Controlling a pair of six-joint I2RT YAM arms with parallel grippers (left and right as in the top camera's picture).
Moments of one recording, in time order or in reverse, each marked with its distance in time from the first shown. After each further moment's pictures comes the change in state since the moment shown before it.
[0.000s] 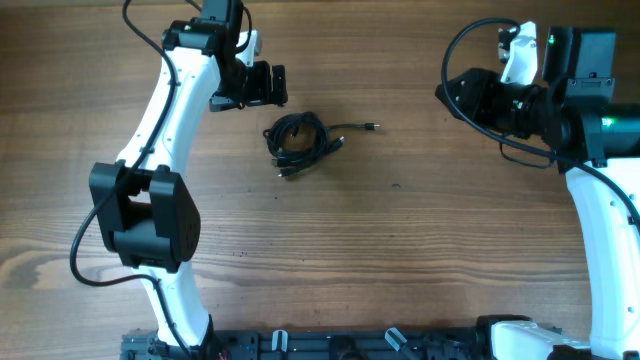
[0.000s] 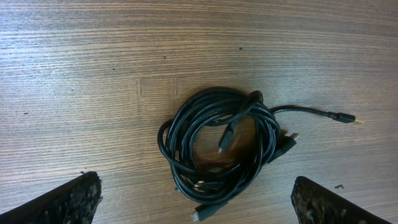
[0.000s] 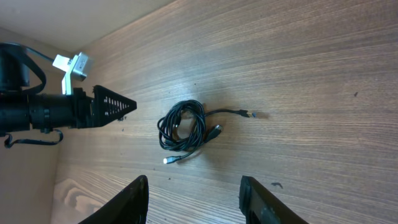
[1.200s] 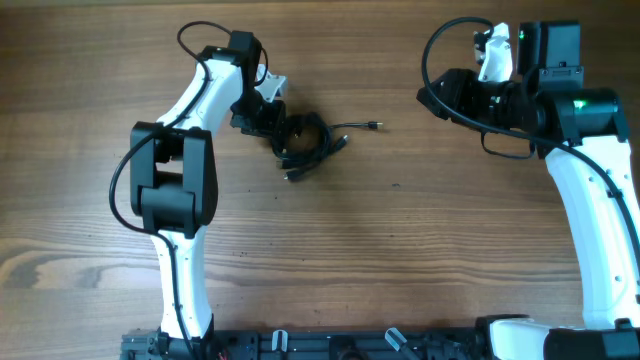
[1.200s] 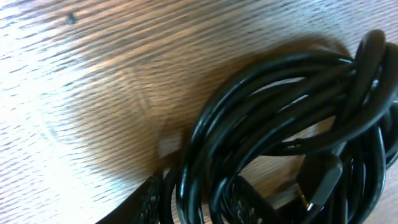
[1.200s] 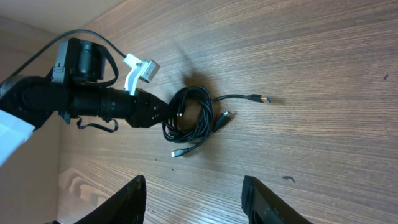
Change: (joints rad) left arm -0.013 0.249 -0.071 0.080 0.090 0.307; right arm 0.054 0.079 0.000 0.008 -0.004 0.031
